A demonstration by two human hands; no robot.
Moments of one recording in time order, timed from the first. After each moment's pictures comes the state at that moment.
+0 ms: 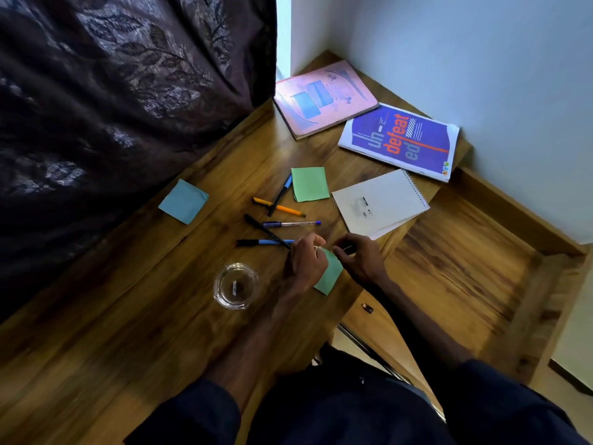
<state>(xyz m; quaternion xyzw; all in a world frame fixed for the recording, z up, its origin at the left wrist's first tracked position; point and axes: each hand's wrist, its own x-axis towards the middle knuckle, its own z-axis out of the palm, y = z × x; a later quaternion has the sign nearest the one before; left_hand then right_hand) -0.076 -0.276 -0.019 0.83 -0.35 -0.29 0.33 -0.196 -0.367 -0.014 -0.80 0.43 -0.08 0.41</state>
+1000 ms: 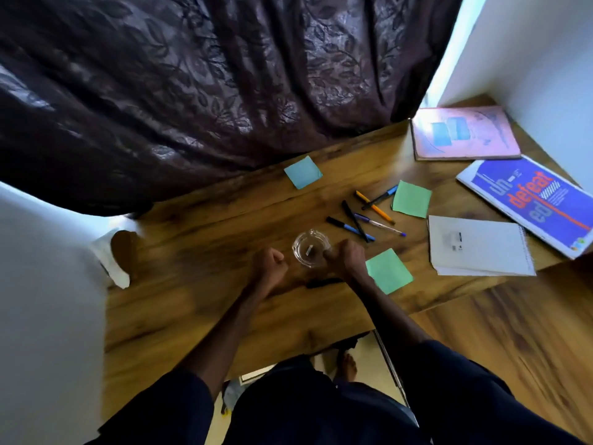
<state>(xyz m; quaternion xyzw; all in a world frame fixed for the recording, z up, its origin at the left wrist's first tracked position) -0.037 -0.059 0.003 0.93 0.04 -0.20 0.30 -0.094 -0.253 -0.011 -0.85 0.31 0.11 0.41</state>
